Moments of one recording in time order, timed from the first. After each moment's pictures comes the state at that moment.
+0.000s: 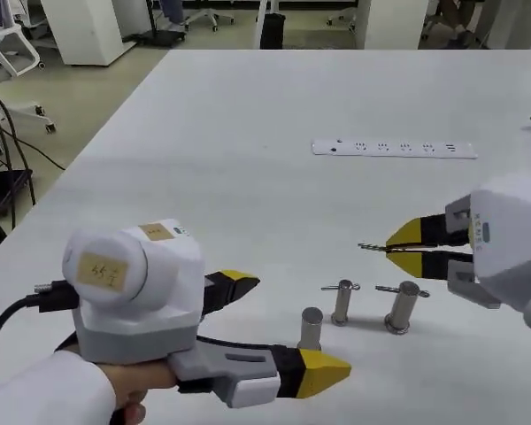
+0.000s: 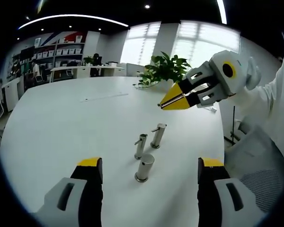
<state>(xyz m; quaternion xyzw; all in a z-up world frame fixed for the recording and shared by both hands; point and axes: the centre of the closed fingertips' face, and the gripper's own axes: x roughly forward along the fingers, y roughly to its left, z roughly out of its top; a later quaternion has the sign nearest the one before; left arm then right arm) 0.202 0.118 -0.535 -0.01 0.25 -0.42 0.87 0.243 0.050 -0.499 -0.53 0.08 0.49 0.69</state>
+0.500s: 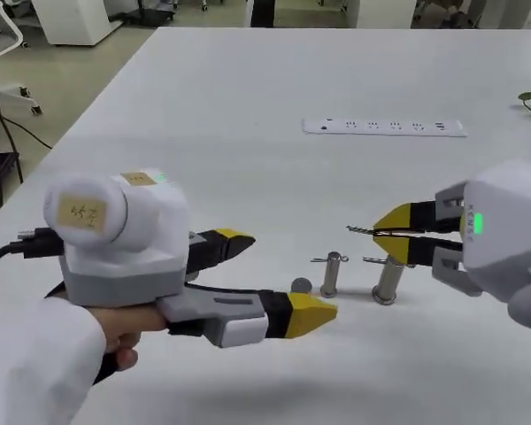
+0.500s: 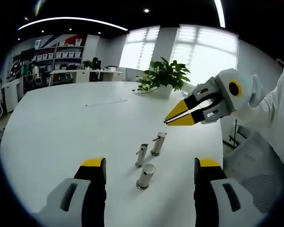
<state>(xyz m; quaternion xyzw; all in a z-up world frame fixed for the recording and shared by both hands) 0.212 0.115 -0.520 -0.03 0.24 -0.43 0.87 0.231 0.051 -0.500 -0.52 0.07 0.47 0.71</state>
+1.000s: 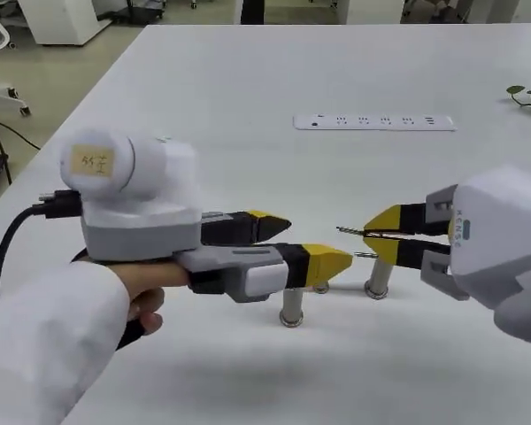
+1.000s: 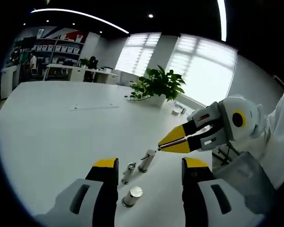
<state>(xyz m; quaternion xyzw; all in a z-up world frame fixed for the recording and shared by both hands) 0.226 0.083 -0.495 -0.09 0.23 -0.46 0.85 0.227 0.051 -0.500 -0.51 0.08 0.46 0.72</state>
